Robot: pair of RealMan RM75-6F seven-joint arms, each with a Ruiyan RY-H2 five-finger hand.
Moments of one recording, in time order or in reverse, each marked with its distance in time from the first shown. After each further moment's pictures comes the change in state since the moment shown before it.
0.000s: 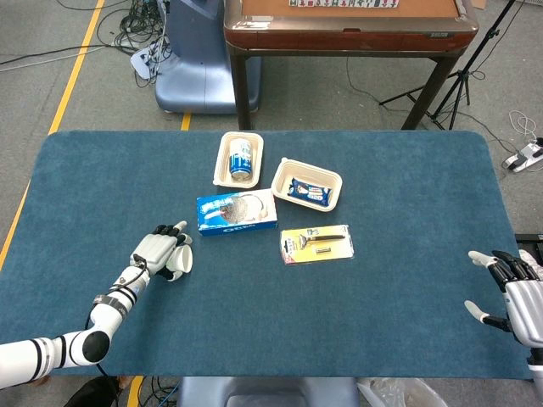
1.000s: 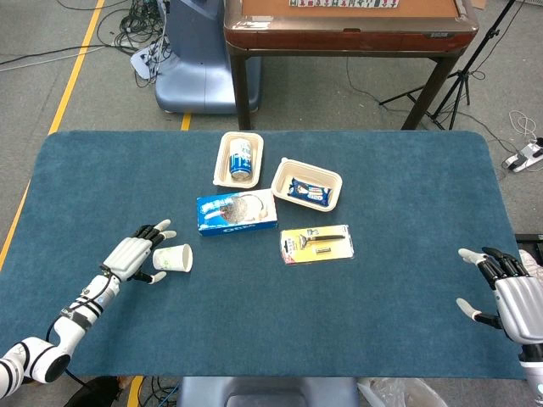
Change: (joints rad) left arm 0.208 -0.009 0.047 0.279 0.715 0.092 -0.697; right arm 0.020 0.006 0.002 -0.040 -0.018 -0.011 -0.043
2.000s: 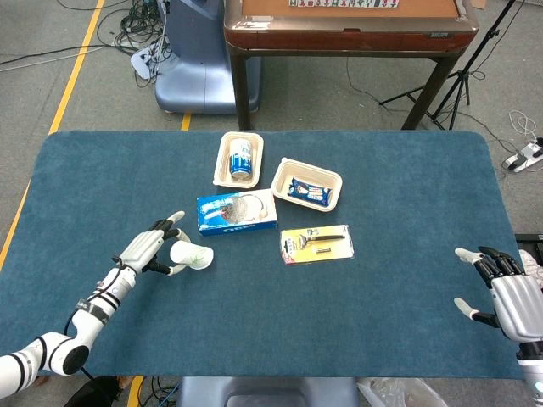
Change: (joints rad) left arm -0.025 -0.026 -0.100 -0.104 -0.135 -0.053 -0.131; right arm 0.010 0.004 -0.001 -0.008 0.001 -0.013 -0.011
